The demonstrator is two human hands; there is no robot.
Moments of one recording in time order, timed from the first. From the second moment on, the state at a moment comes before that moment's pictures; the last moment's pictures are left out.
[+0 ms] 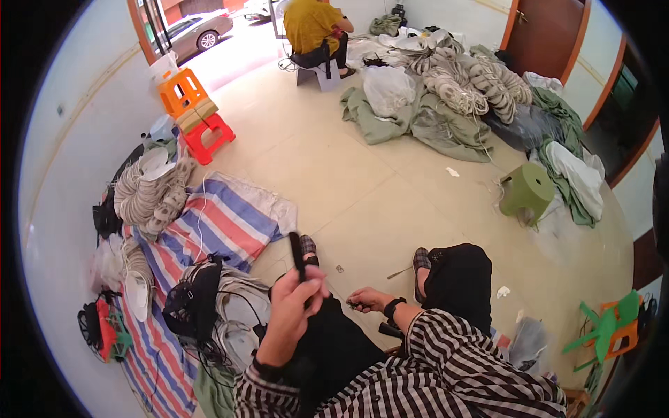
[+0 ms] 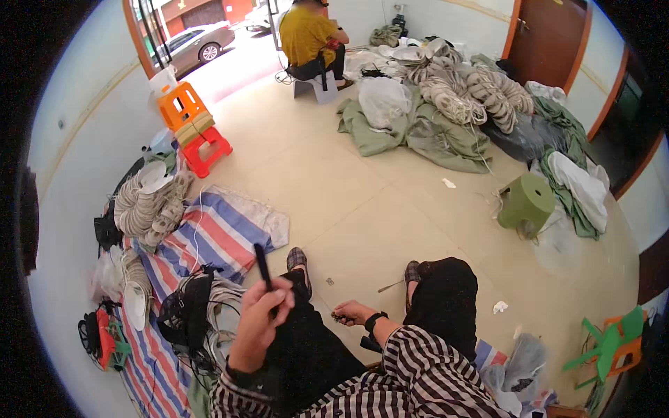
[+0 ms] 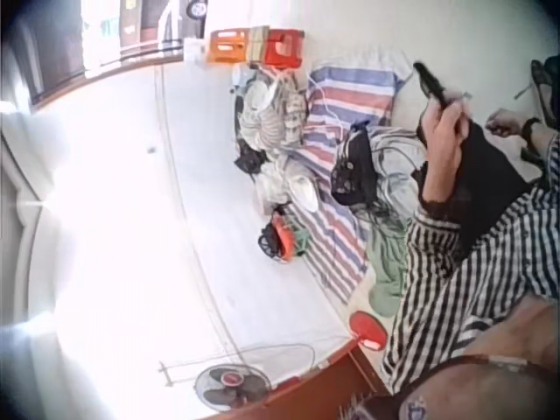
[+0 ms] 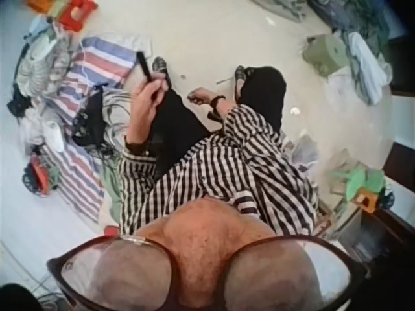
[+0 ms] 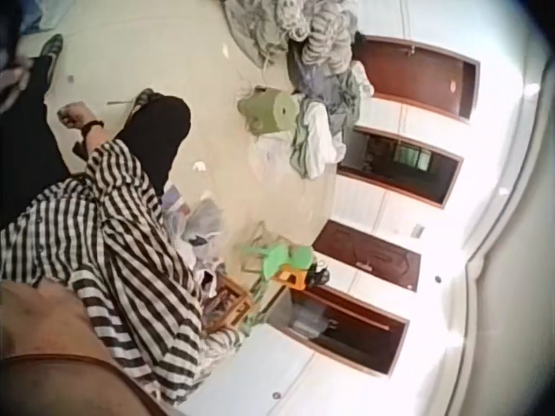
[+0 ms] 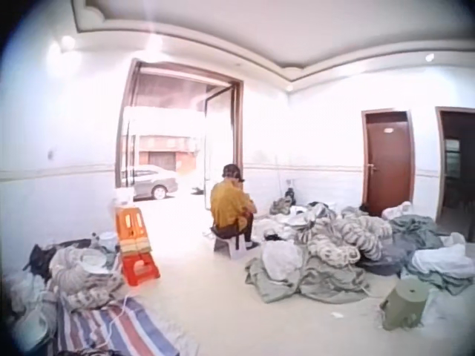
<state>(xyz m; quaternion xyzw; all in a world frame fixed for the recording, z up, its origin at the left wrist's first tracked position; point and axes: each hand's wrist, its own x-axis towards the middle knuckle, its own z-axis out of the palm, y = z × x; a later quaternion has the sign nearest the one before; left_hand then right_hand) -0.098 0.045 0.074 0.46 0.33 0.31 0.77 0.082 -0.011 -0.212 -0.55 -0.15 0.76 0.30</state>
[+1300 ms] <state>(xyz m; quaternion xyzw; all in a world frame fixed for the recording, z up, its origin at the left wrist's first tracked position) -0.002 0.102 0.004 0.49 0.32 0.27 0.77 0.078 -0.017 -0.225 -0.58 -0.13 0.75 0.28</state>
